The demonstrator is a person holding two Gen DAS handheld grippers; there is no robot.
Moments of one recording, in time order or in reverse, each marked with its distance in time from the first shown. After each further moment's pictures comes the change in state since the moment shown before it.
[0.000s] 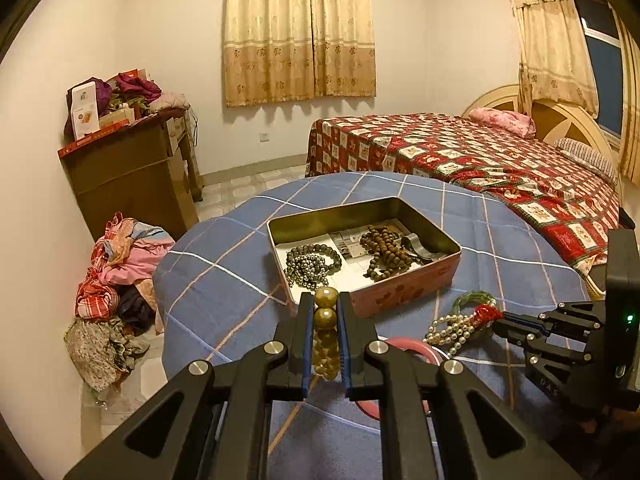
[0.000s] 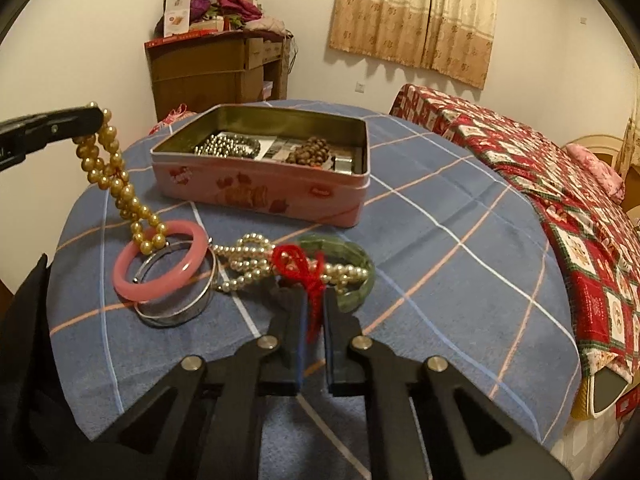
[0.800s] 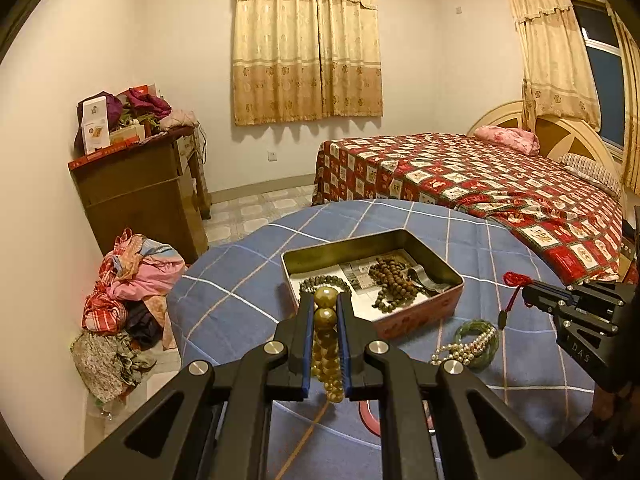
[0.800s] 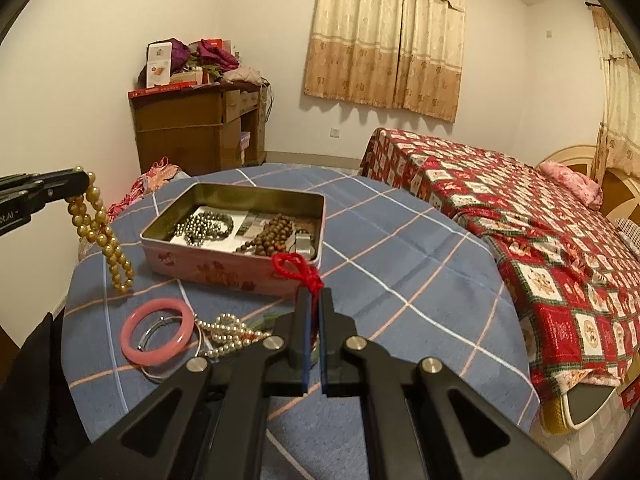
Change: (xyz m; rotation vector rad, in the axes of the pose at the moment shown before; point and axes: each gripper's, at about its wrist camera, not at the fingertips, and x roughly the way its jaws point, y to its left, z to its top) left arm -0.017 0.006 0.019 -0.005 -0.072 0.027; right arm -0.036 -0.018 0.032 0.047 -0.166 -0.074
